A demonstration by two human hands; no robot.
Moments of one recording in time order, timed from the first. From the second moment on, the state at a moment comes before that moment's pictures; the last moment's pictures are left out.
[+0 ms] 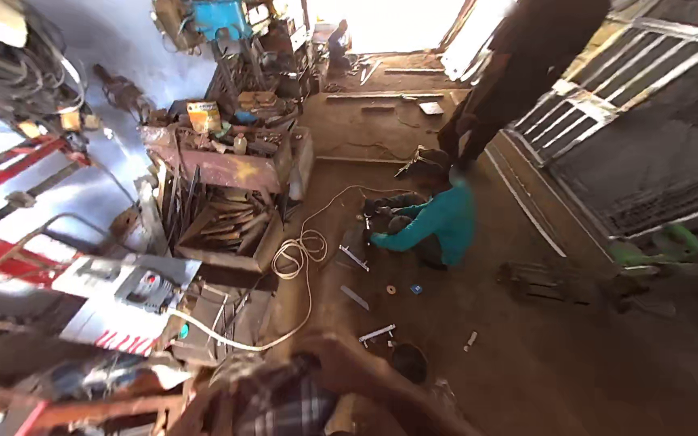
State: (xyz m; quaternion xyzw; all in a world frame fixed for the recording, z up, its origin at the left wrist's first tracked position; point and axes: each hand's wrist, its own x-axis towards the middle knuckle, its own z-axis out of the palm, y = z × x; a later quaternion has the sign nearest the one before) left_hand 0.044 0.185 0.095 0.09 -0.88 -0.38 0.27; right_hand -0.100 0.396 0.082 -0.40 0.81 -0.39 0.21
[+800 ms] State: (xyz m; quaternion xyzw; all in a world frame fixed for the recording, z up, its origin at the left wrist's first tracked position) left_hand 0.216 0.092 0.119 0.28 -0.86 -0.19 0.37; right_hand -0.020 0.295 0.241 -0.58 0.66 -0.47 -0.04
